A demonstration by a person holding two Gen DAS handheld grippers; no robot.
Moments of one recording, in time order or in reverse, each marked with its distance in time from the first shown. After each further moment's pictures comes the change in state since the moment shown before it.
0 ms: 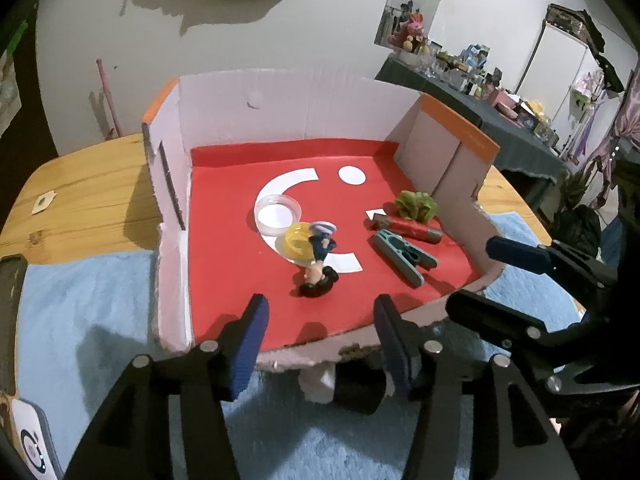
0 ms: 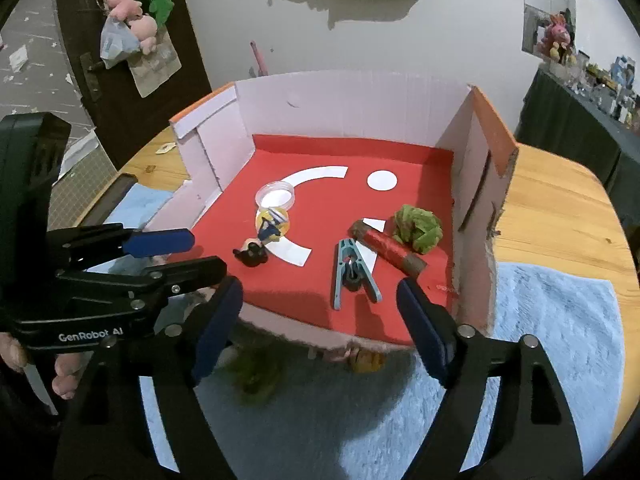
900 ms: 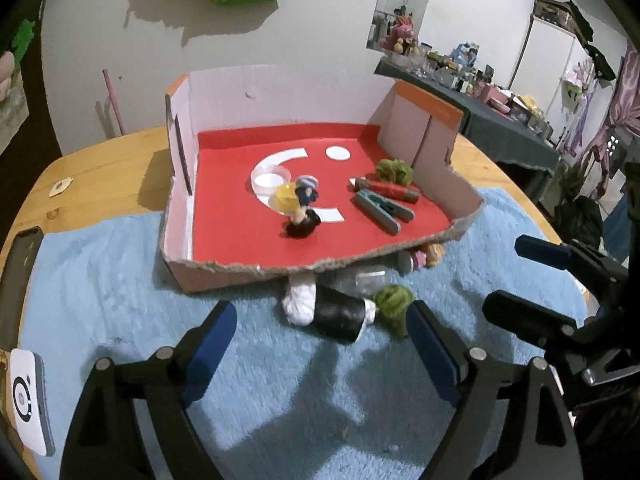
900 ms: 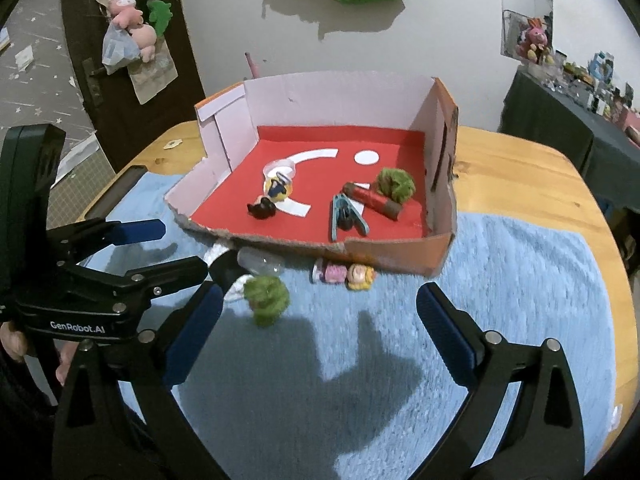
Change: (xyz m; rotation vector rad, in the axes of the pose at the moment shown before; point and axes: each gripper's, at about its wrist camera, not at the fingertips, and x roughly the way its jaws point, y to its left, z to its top) left arm -0.024 -0.016 -0.051 0.034 -0.031 0.023; right arm -0.040 0.006 -0.051 0.032 -0.036 -0.035
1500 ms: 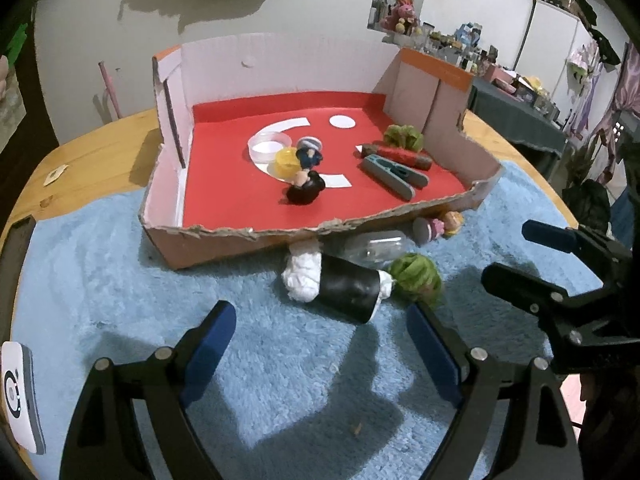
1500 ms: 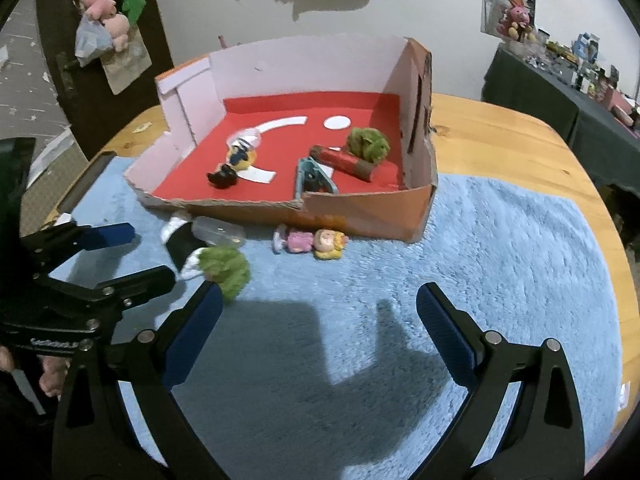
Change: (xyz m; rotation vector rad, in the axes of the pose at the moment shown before) left arm 0.022 0.001 -0.014 0.024 0.056 0.026; right arm 0.029 -0.015 -0.014 0.041 0.064 -0.085
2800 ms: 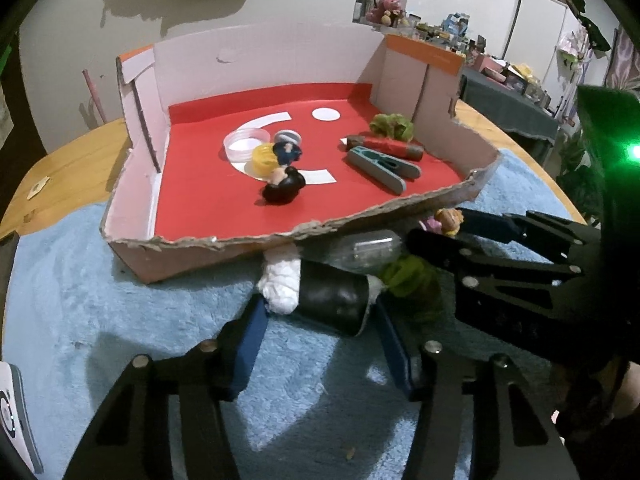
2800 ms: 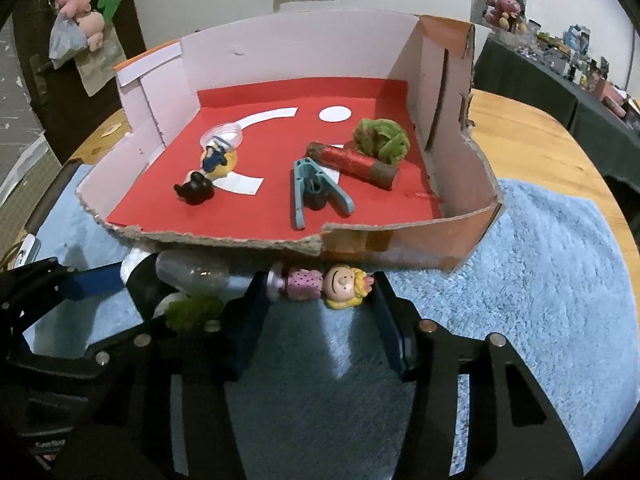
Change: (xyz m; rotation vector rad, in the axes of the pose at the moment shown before) left arm 0.016 -0.007 0.004 0.044 0.008 -0.024; right arm 0.046 0.016 0.015 0.030 0.018 -0.044
